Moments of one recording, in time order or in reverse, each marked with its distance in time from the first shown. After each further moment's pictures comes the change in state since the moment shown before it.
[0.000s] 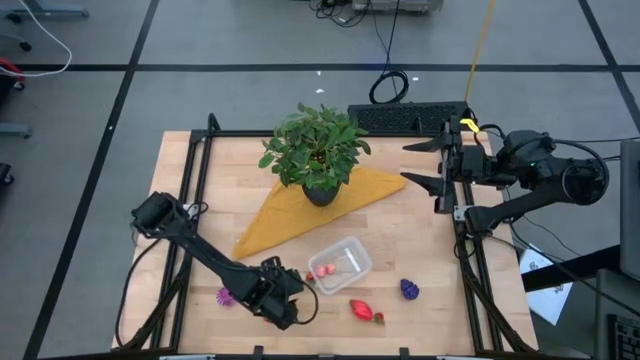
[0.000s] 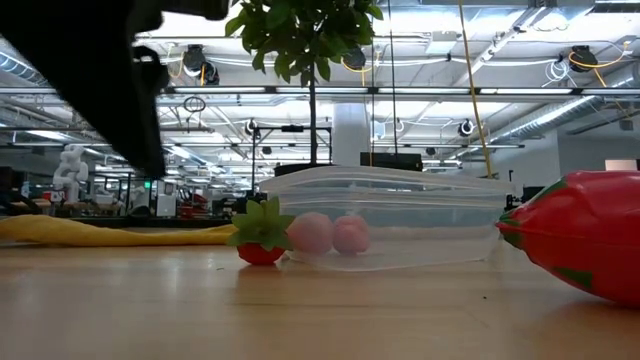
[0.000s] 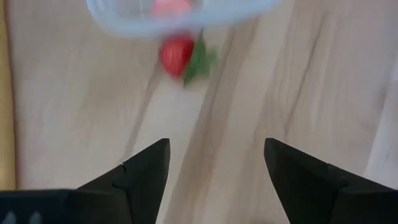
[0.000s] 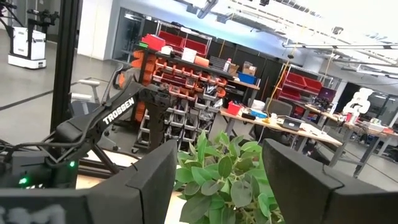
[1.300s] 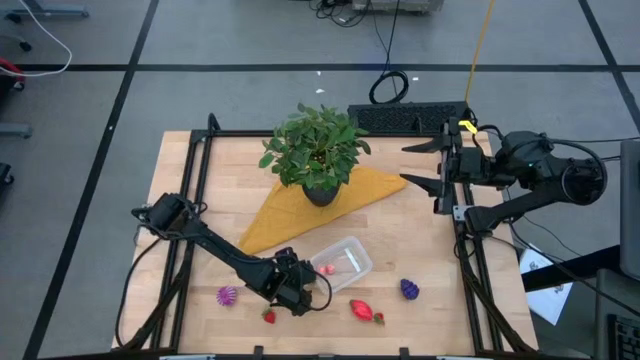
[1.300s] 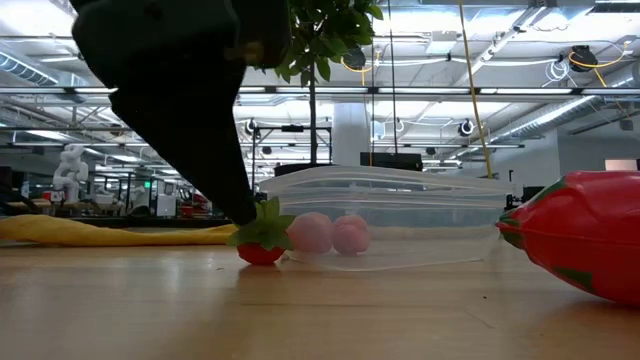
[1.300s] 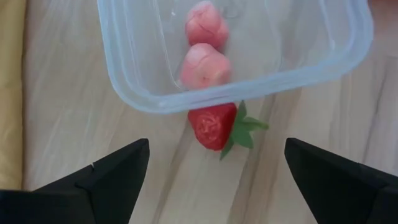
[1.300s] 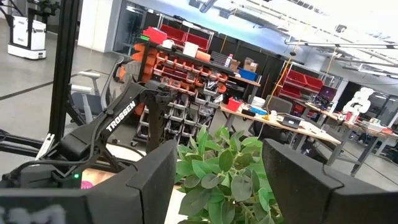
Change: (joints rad) left arm 0.092 0.073 -0.034 0.149 -0.063 0.123; right arm 0.000 0.001 0.000 -0.027 0.000 -0.020
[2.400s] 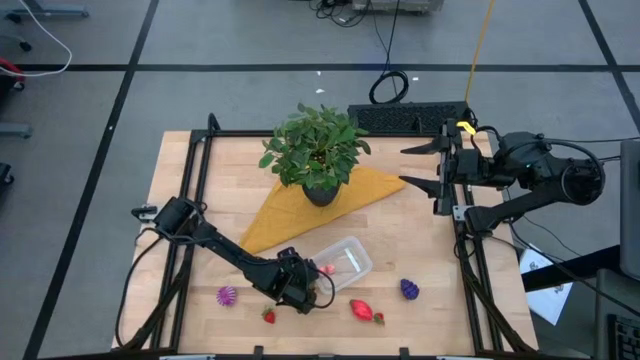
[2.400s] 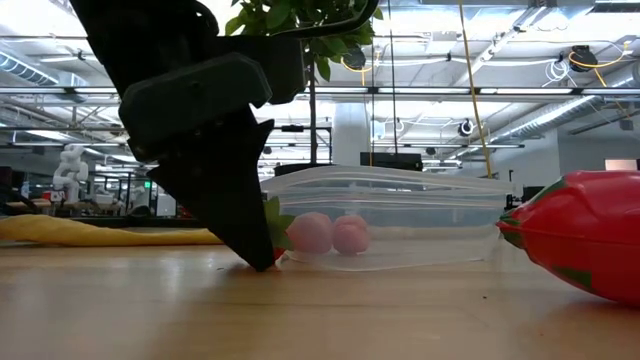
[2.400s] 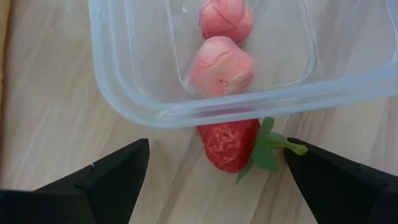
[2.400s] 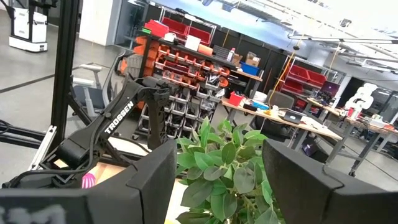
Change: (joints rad) left arm 0.023 0.069 0.001 0.039 -0.016 -0.040; right arm 0.000 0.001 0.000 -0.028 0.000 0.000
